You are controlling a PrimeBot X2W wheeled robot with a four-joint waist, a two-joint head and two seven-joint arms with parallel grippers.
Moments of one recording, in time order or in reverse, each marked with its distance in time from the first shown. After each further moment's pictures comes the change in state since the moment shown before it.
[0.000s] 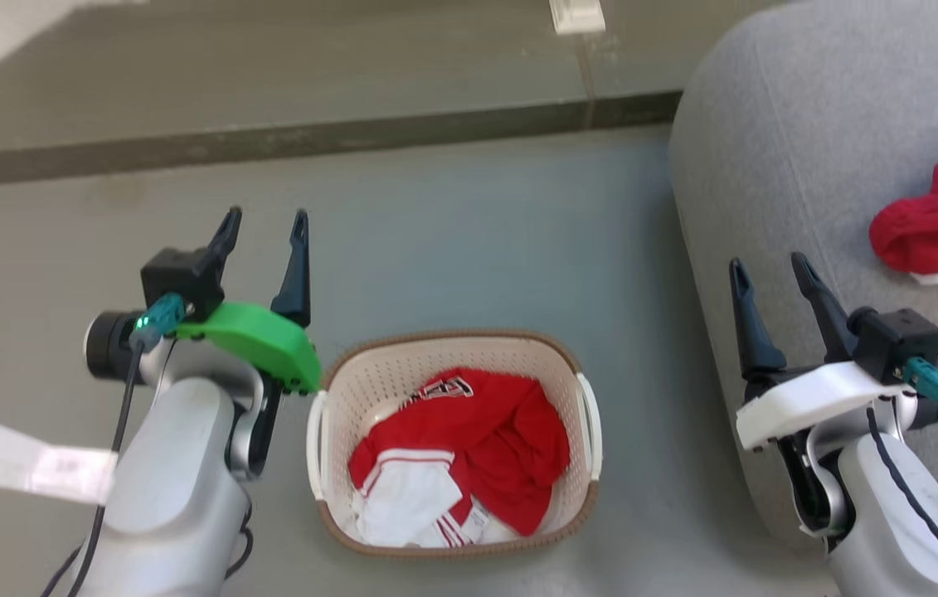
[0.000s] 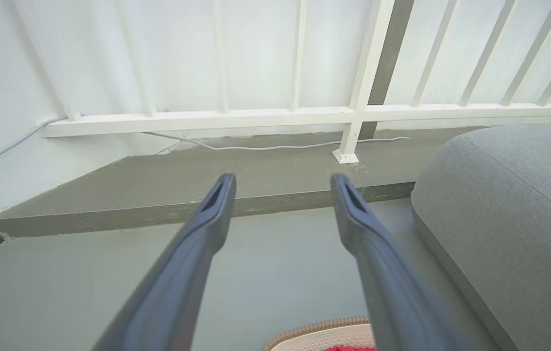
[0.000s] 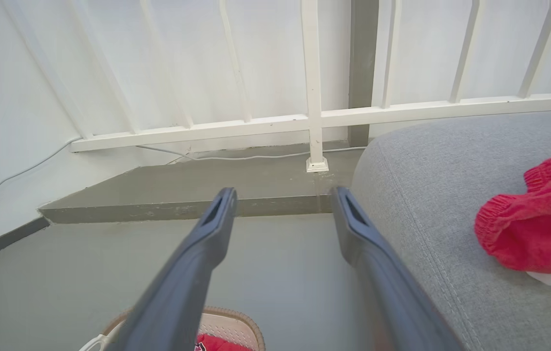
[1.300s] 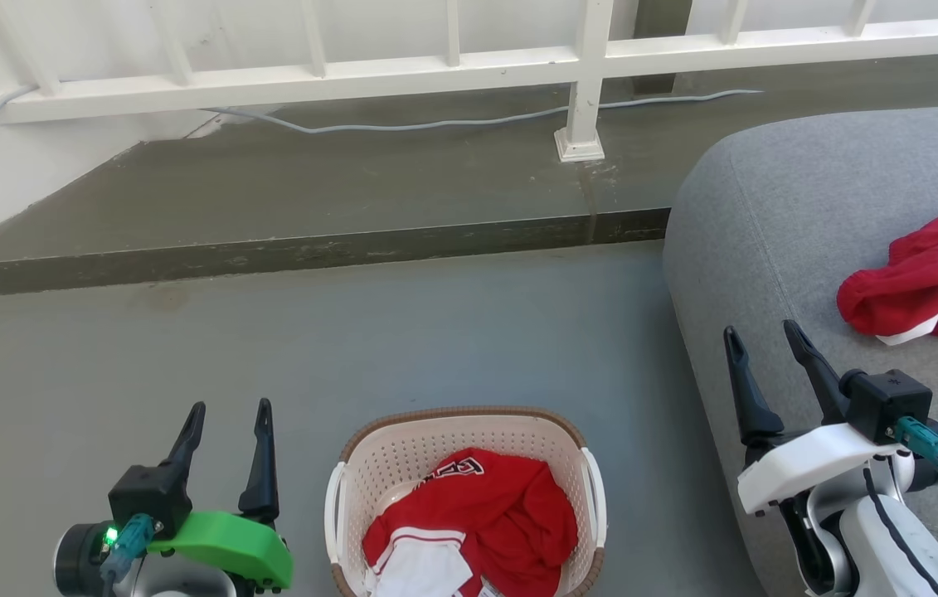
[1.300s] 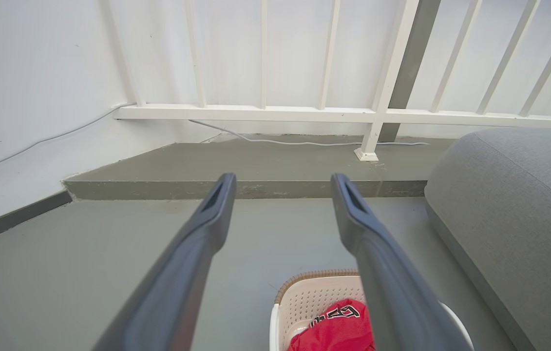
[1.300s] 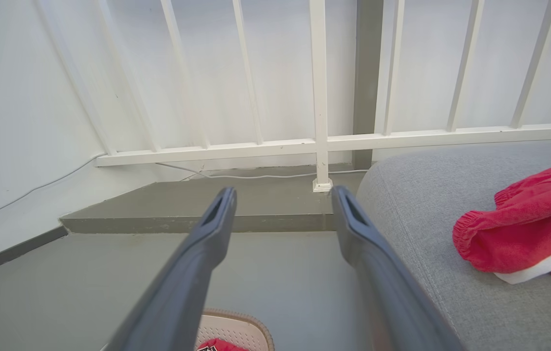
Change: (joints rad) left arm 0.502 0.077 0.081 -0.357 0.025 0.096 0.000; right arm 0.131 -0.009 0.015 -0.043 0.000 -0.003 0.019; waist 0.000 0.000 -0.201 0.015
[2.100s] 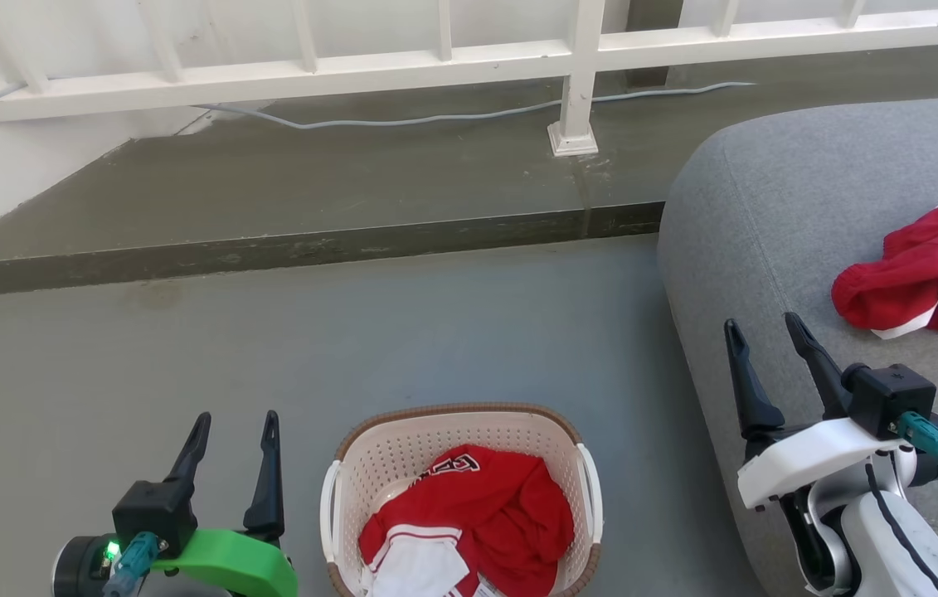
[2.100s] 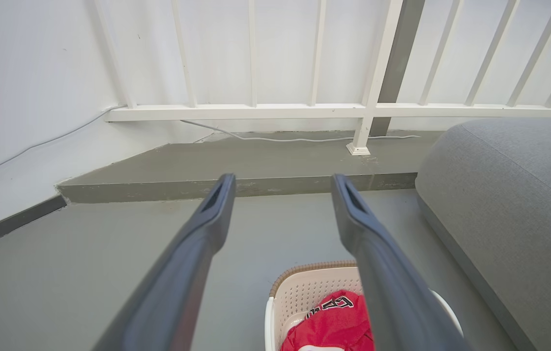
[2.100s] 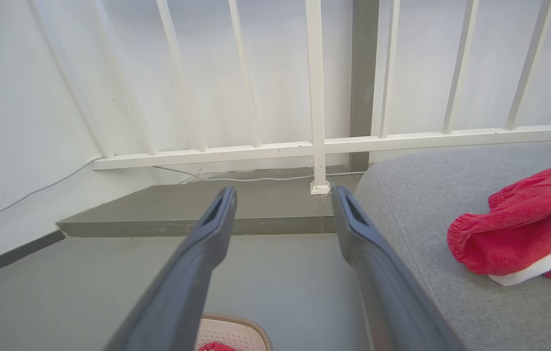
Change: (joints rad) left arm 0.071 0.007 0.011 -0.127 0.042 0.010 0.046; right arm 0.003 -0.002 0.000 -0.040 0.001 -0.008 0.018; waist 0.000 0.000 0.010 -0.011
